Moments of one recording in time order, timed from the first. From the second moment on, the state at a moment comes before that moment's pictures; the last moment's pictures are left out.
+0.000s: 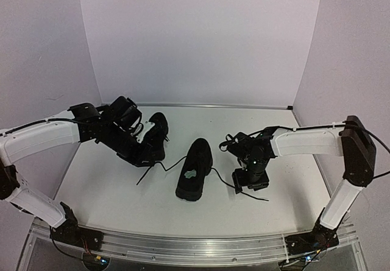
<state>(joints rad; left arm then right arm) -0.84 1.36 1.17 -0.83 0.22 -0.31 0.83 1.73 1.12 -0.90 0.02 0.68</state>
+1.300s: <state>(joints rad) -0.80 1.36 1.31 -0.78 0.21 -0.19 0.78 1.66 1.45 -0.83 -0.13 0.65</state>
